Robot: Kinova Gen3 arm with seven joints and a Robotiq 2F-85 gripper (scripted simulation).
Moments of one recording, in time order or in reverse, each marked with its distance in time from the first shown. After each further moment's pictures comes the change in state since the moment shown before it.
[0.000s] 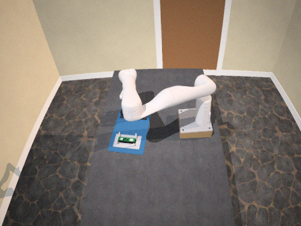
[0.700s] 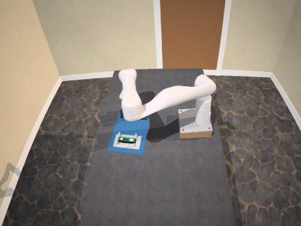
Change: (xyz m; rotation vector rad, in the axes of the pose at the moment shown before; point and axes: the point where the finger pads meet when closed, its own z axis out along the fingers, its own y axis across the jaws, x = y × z) arm 0.000 0.000 0.000 0.000 0.000 0.000
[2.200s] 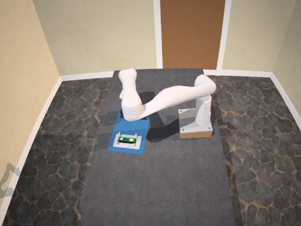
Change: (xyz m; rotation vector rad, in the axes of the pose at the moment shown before) arm 0.000 0.001 0.000 -0.002 0.001 0.001
